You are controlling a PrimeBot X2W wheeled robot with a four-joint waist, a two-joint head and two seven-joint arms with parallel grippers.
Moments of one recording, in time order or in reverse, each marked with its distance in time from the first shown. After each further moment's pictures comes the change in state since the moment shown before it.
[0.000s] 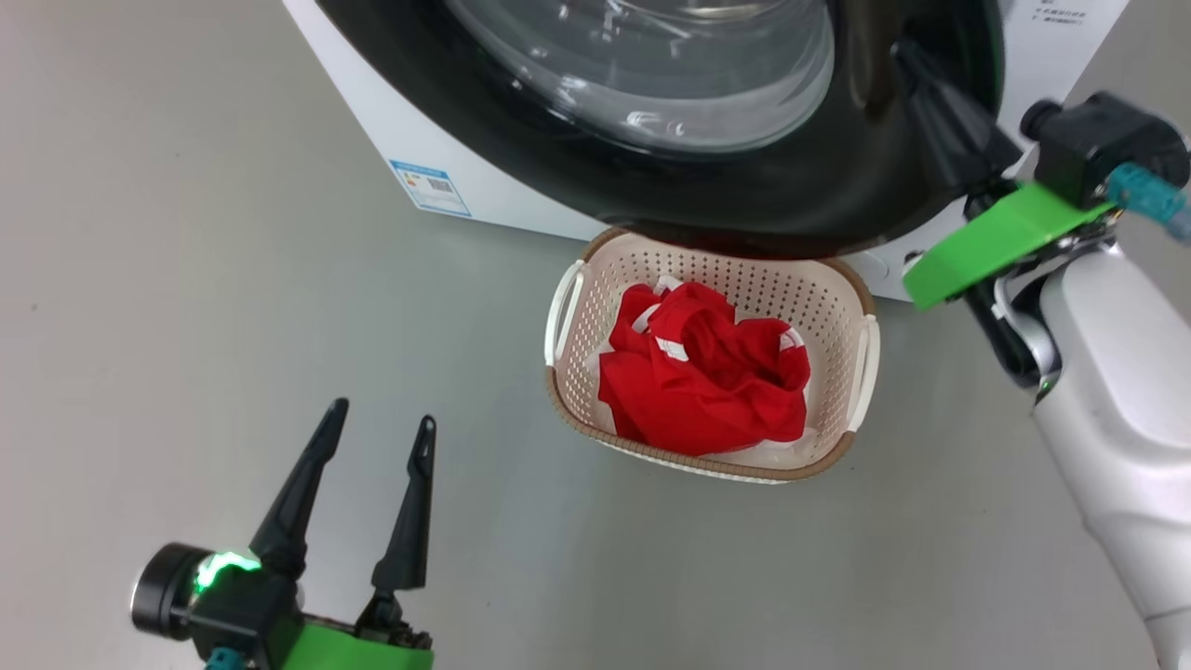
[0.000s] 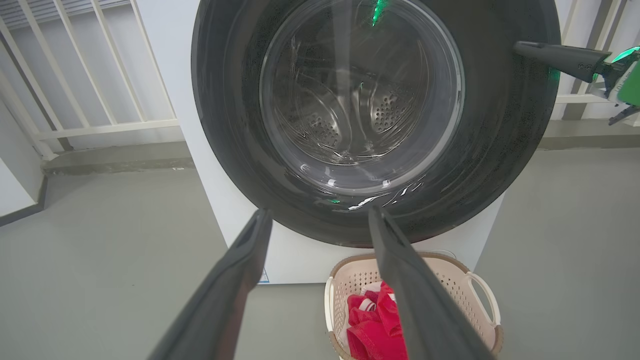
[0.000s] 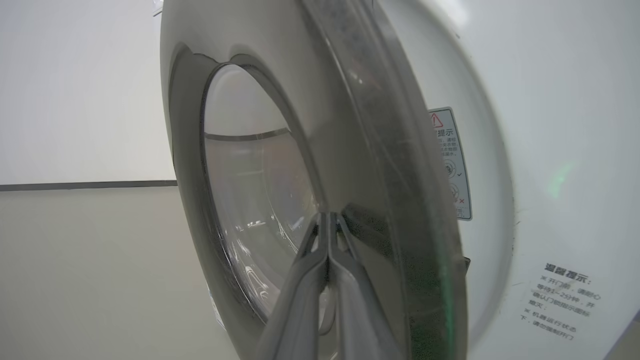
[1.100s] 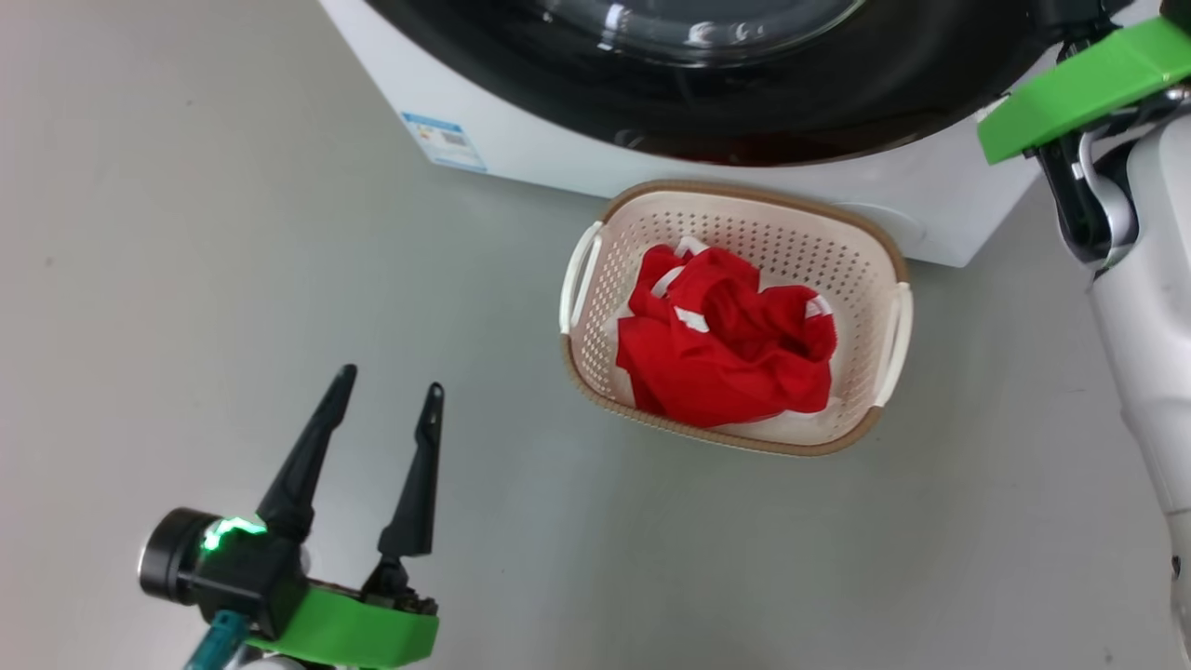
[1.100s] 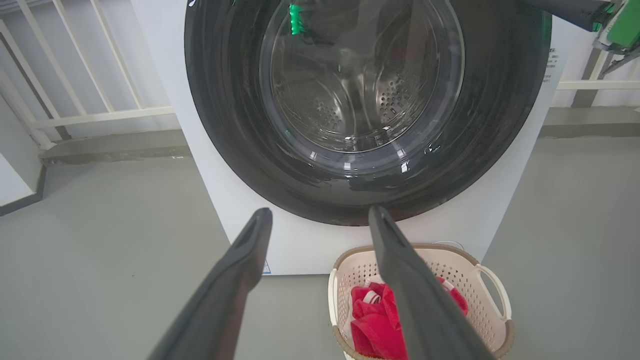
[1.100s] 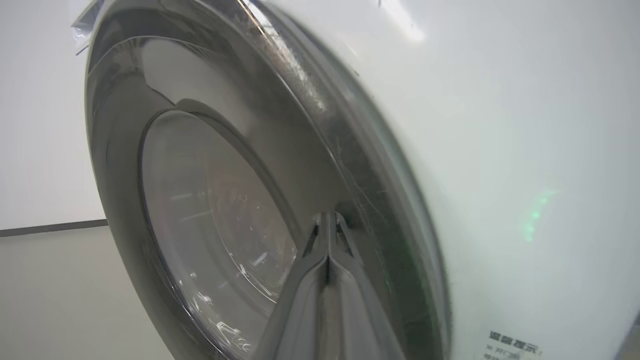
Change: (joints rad) left arm -0.077 -0.005 -0.023 0.038 -0.010 -0.002 0.000; right arm -0.215 0.021 -0.142 0.137 -0.047 0.012 -0.003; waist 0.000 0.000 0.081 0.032
